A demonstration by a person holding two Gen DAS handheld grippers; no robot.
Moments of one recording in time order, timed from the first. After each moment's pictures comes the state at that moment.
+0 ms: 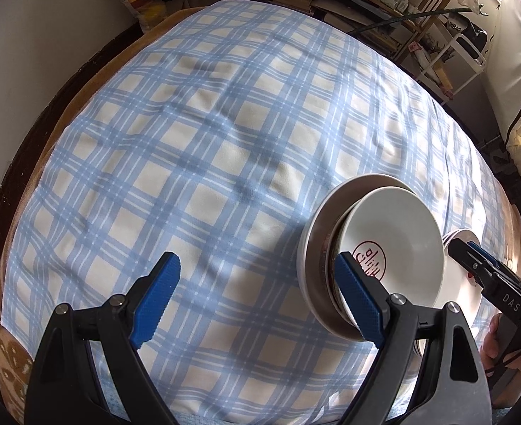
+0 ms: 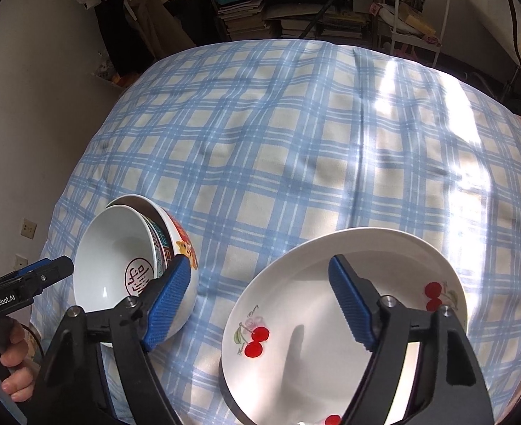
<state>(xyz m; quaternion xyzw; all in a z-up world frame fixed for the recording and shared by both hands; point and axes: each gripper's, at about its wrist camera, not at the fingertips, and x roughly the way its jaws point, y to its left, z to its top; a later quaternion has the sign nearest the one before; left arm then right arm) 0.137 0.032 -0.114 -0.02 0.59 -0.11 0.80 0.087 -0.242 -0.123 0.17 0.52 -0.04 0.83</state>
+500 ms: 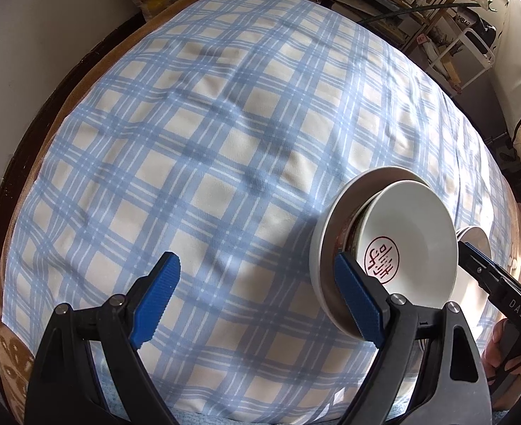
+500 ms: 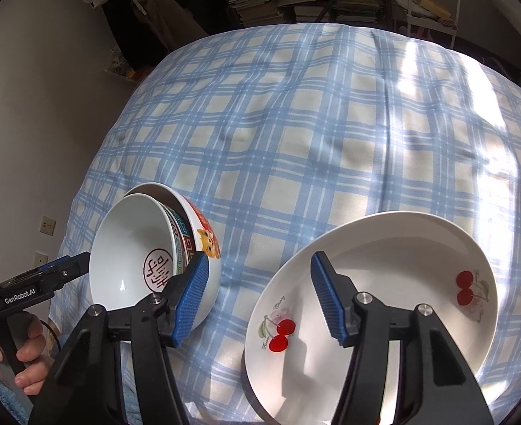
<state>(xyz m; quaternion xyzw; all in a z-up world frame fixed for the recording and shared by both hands) 0.142 0.035 -0.127 -0.01 0.62 -0.10 0.78 0.090 -0.235 -0.132 0.21 0.53 0.01 0.82</state>
